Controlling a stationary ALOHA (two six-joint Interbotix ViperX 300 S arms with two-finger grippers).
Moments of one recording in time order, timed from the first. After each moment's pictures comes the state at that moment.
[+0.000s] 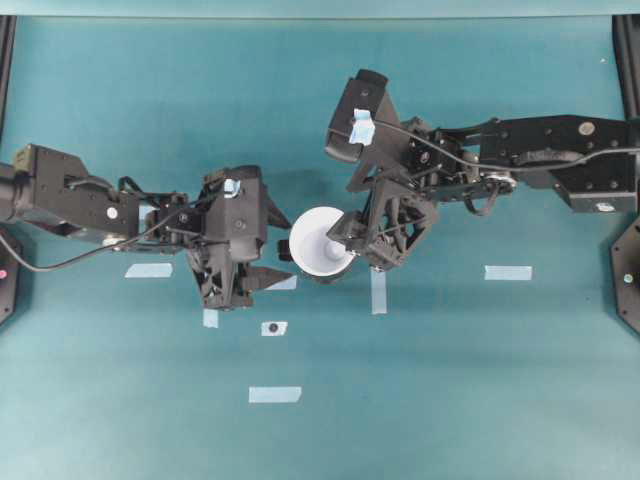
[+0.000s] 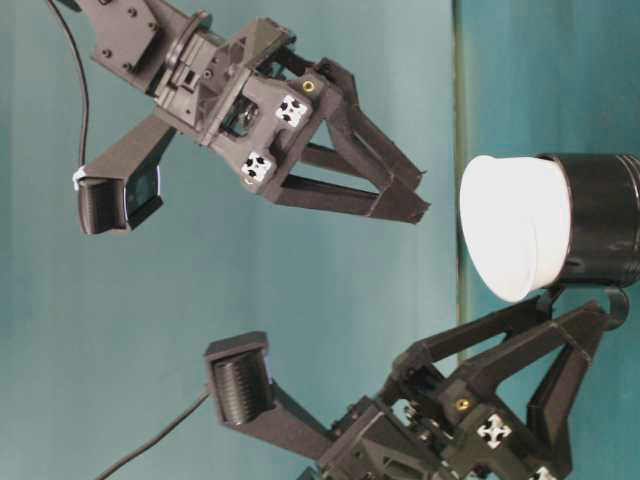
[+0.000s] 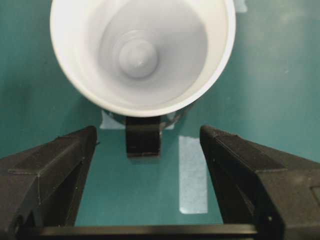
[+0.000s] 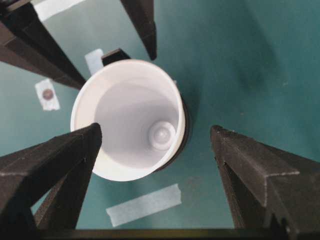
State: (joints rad) left arm 0.06 0.05 0.76 0.02 -0.14 0.05; right arm -0.13 -0.05 0.47 0.06 0.50 0.24
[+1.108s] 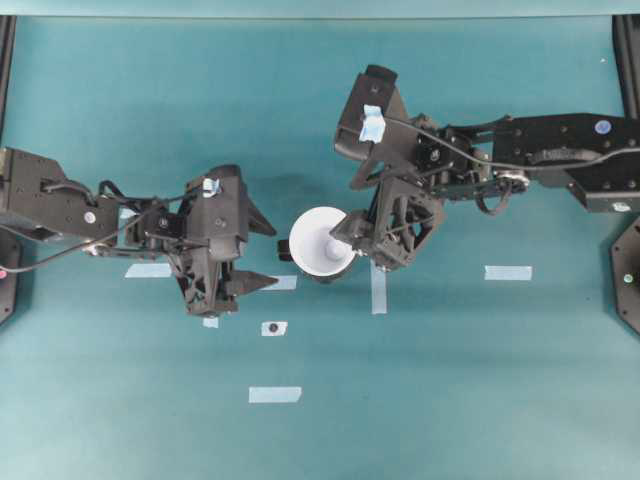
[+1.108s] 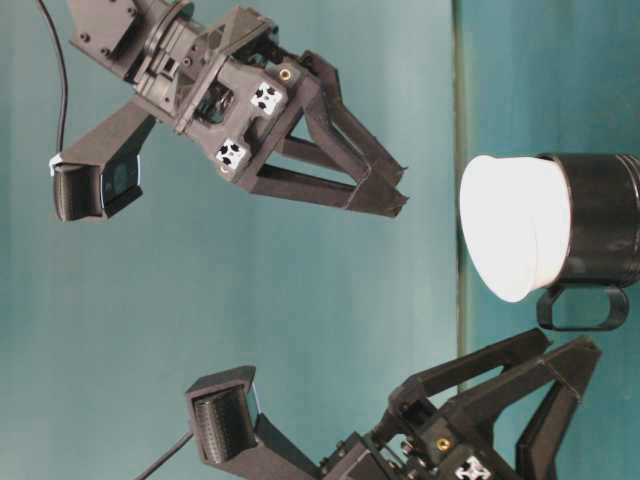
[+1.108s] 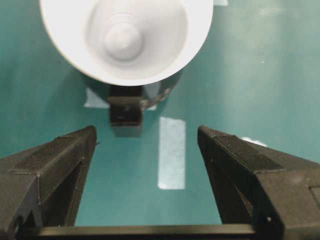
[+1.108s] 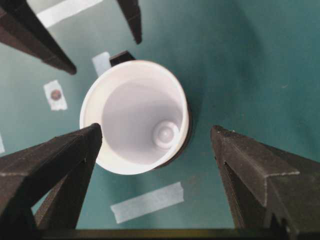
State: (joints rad) left arm 0.05 -0.02 0.82 0.02 -0.14 -0.03; right arm -0.12 -0.08 0.48 0.05 0.50 0.24
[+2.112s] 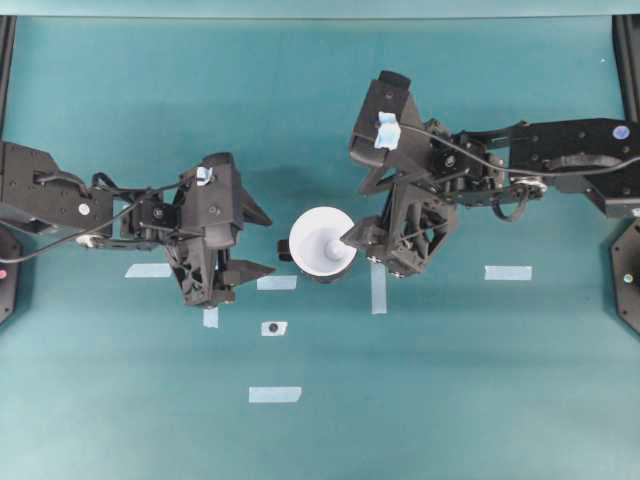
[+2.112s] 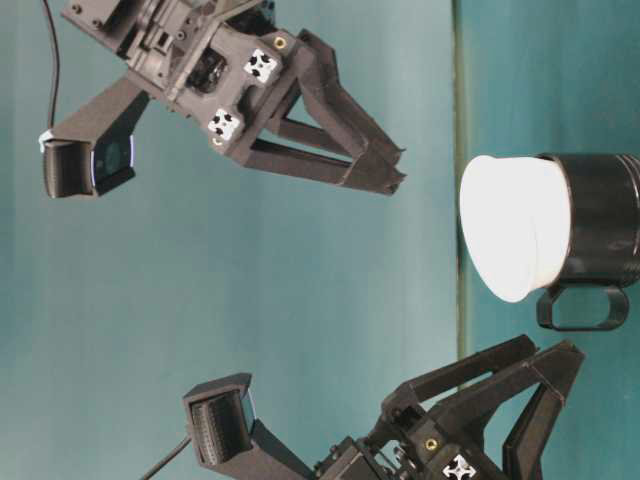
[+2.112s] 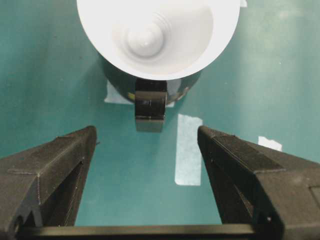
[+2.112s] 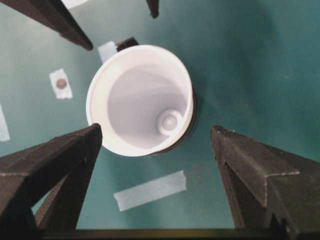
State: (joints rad) left arm 0.07 -0.03 0.83 0.02 -0.14 -0.03; right arm -0.11 -0.13 0.52 0.05 0.49 0.24
